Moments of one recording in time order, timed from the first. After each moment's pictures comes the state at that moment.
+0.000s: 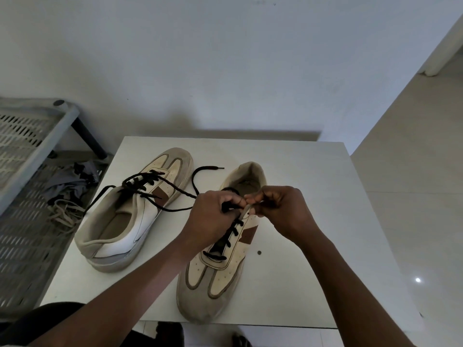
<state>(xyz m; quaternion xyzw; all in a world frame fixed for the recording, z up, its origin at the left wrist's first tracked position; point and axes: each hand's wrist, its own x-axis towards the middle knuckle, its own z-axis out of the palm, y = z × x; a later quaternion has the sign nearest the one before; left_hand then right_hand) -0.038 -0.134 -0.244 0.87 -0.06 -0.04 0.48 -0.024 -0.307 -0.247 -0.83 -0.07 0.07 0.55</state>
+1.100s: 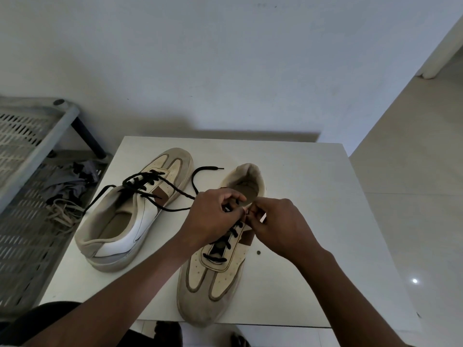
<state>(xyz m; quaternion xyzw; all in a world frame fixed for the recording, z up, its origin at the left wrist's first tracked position) -0.038 -0.131 -0.240 0.88 -0.05 -0.04 0.47 -0.048 -0.295 -0.242 -0.95 -0.11 0.04 0.30</state>
